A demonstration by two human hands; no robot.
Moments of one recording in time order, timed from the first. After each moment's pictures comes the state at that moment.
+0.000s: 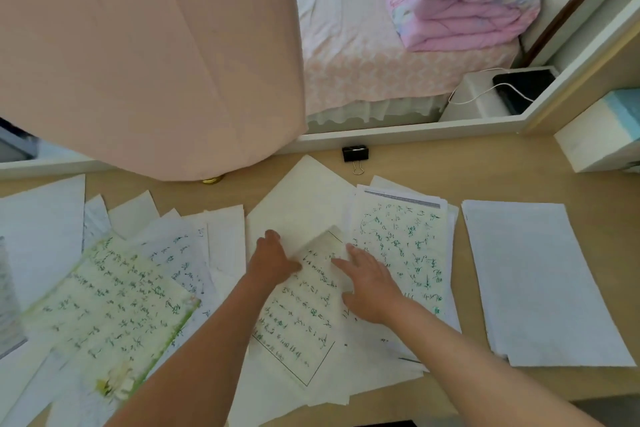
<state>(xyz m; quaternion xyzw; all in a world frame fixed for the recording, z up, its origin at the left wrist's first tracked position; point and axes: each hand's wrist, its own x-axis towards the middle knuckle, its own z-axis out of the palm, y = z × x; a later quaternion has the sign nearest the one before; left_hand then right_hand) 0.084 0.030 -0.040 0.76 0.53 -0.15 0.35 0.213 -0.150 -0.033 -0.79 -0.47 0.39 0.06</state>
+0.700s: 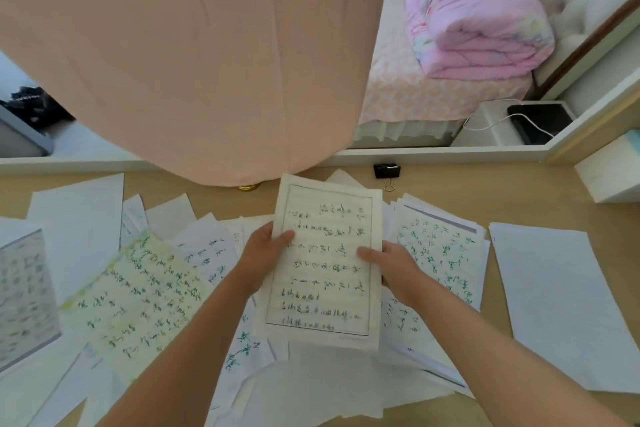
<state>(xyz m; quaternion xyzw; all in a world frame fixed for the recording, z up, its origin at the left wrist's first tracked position) 0.014 0.080 0.027 0.56 0.50 0.10 0.65 0.203 -0.084 0.013 -0.70 -0.05 0.55 0.45</state>
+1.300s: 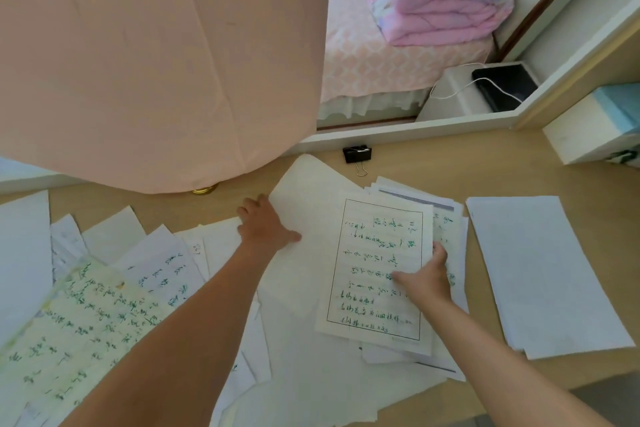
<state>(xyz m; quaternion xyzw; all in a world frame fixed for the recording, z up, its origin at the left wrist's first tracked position) 0.116 0.113 -0.038 0.80 0.52 -0.18 0.22 0.236 -0.156 -0.041 -0.90 0.04 0.29 0.32</state>
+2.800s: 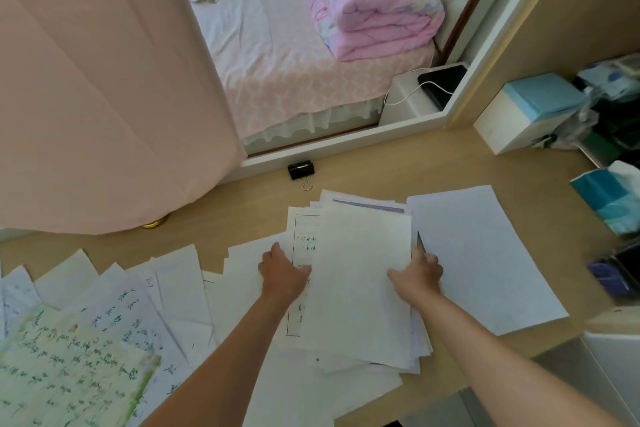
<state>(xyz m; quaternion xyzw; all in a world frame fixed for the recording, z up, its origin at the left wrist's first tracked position) 0.160 -0.025 -0.034 0.73 0.53 -0.09 0.42 0.300 -0.225 -0.037 -0.94 0.00 0.29 0.17</state>
